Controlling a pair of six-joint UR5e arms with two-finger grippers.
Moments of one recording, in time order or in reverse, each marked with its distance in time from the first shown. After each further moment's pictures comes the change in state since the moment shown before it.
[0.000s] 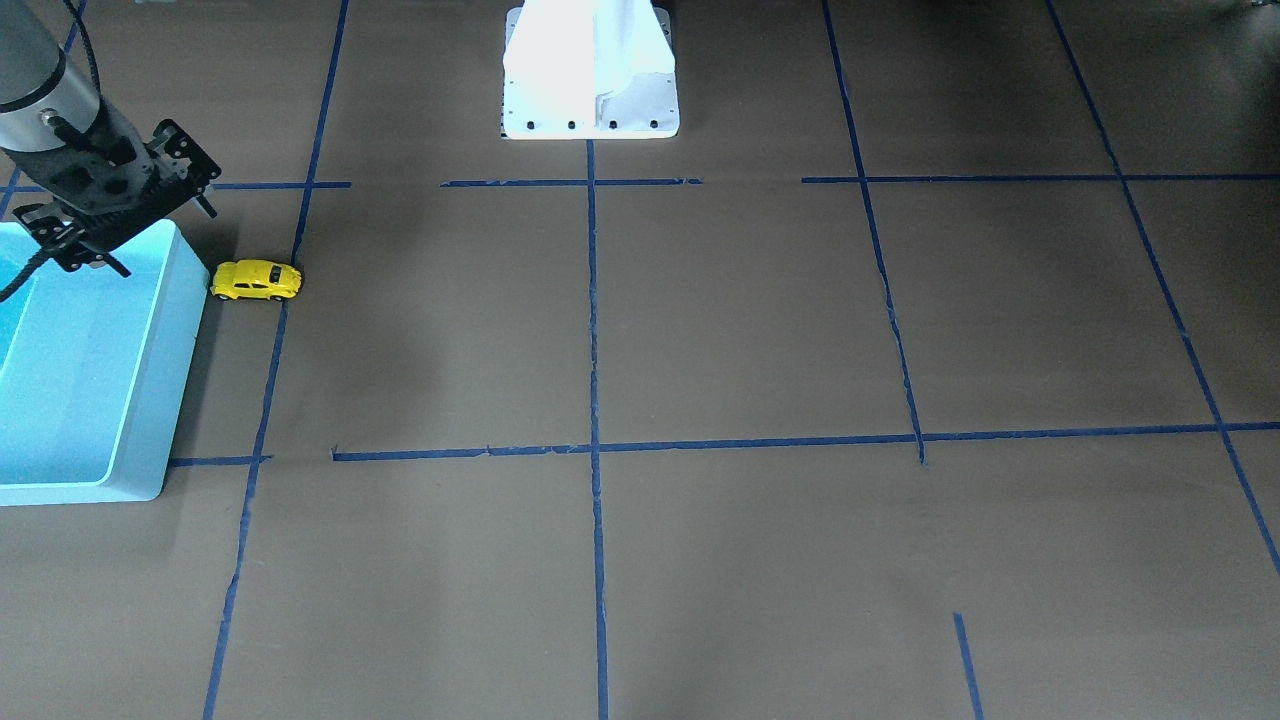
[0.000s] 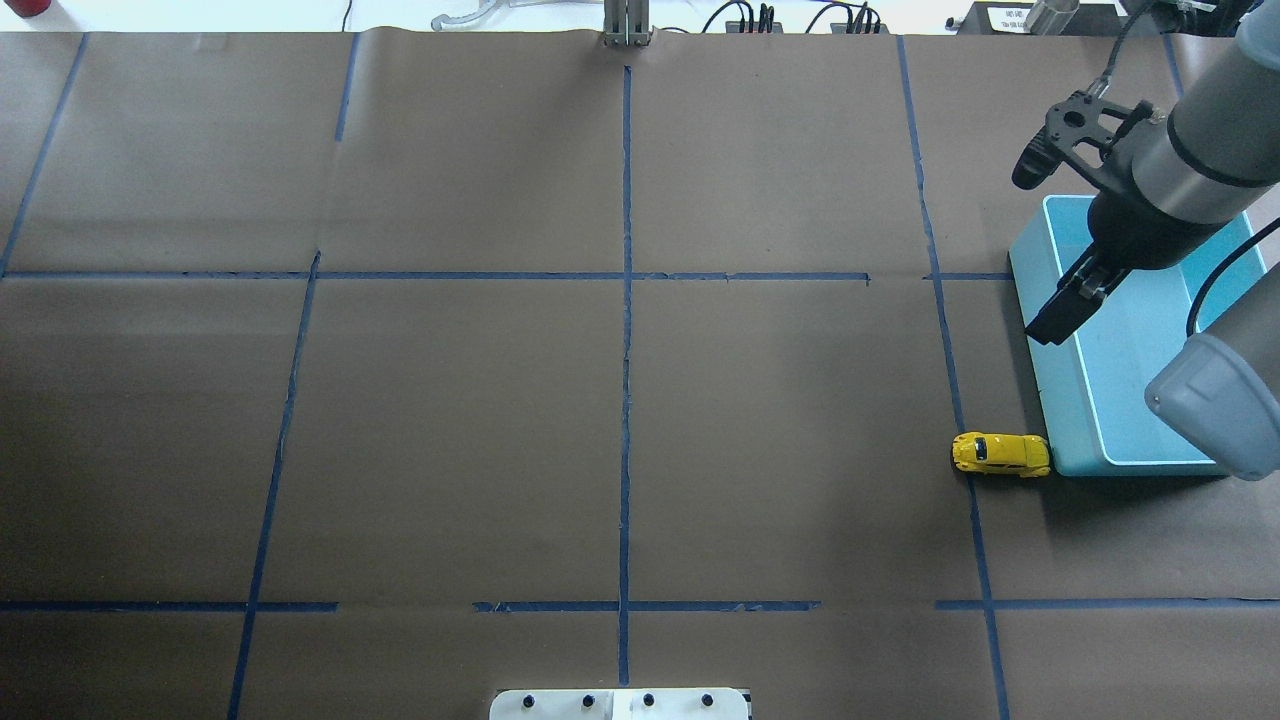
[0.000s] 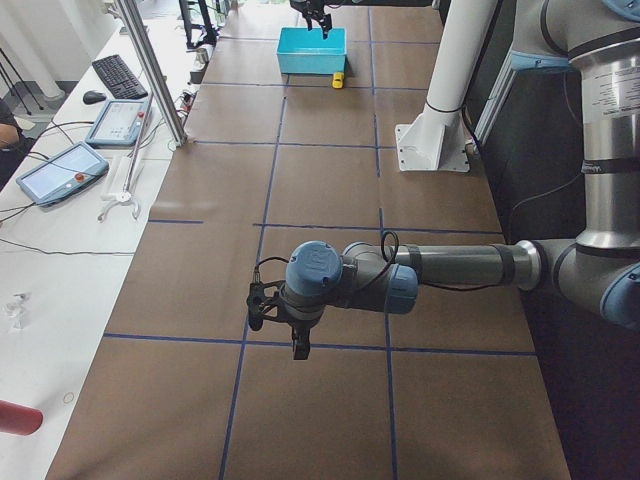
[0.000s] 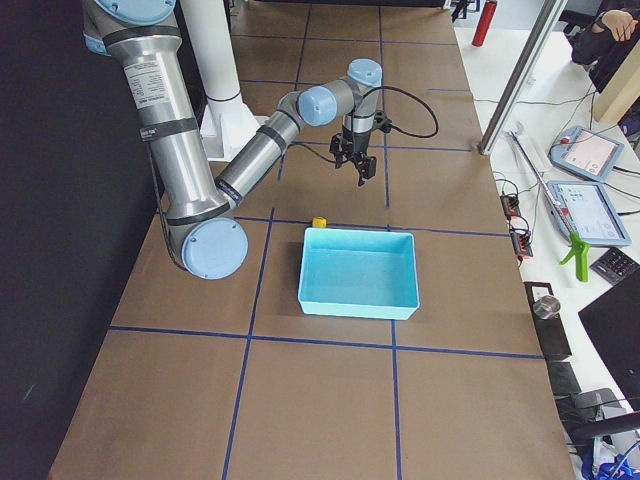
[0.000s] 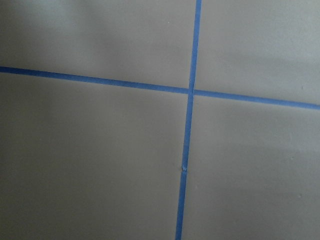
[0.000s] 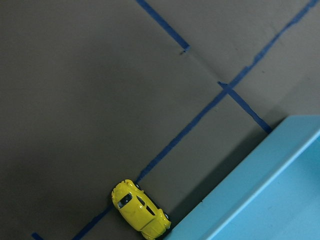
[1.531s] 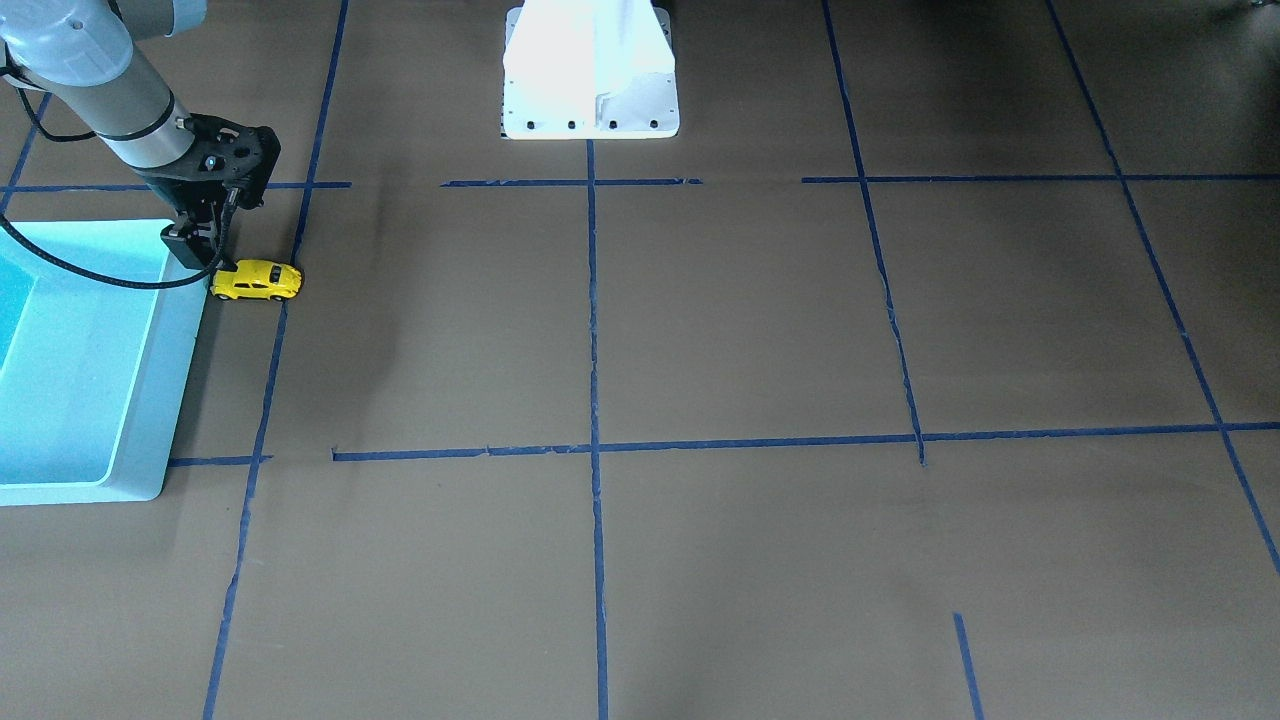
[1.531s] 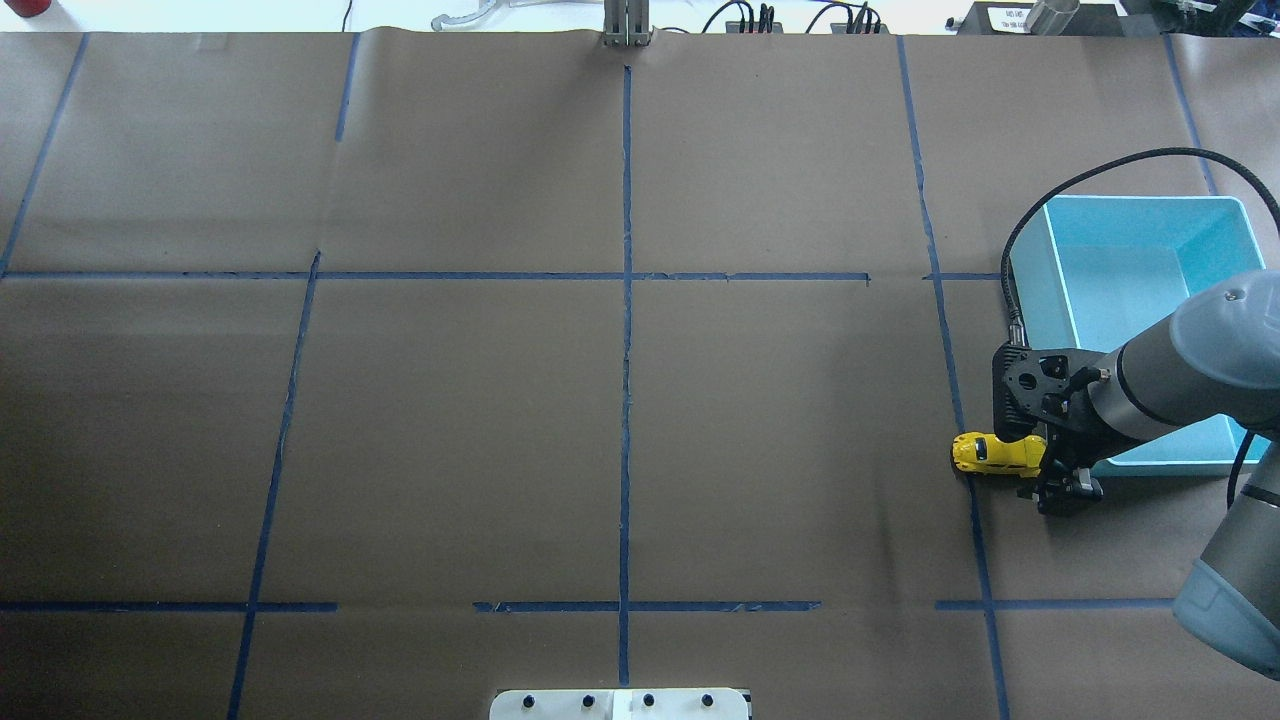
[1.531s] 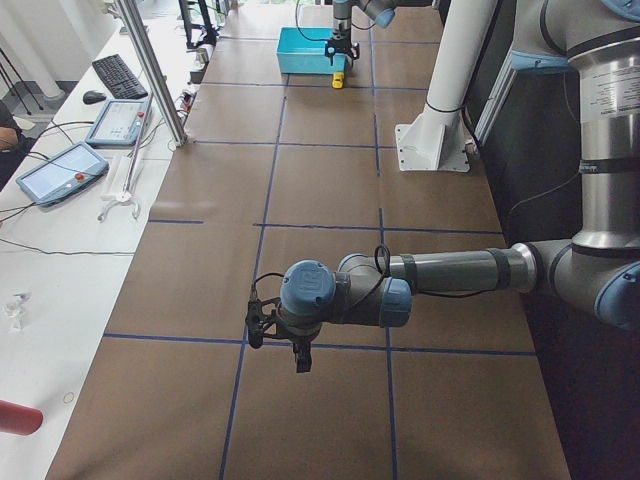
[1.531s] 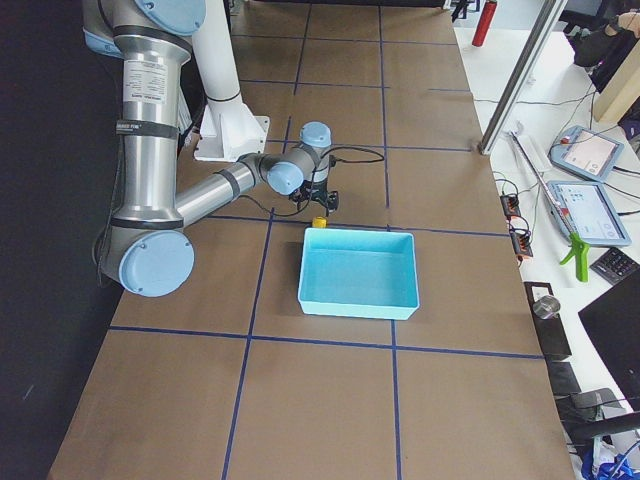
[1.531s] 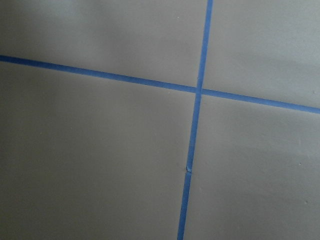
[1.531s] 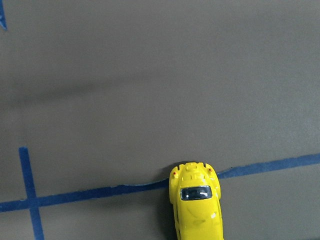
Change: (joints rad) left arm 0.007 -0.004 0.074 -0.014 -0.005 -0.007; right arm -0.265 -0.344 -0.090 0.620 -0.123 -0.212
